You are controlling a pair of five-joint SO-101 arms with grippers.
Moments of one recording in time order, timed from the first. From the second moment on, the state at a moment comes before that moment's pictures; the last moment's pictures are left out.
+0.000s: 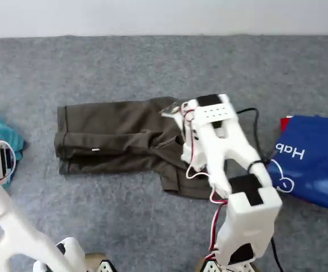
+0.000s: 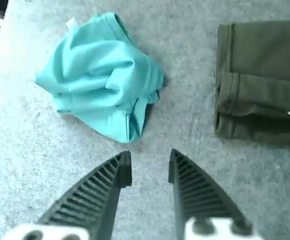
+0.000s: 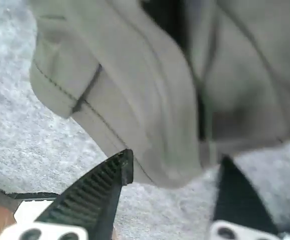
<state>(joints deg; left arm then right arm) -40.7 -34.9 4.4 99.1 -22.6 -16.4 20.4 2.1 91.8 28.2</state>
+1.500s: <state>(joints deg) -40.8 -35.2 8.9 93.6 -22.5 -18.3 33.5 -11.3 95.8 34.3</state>
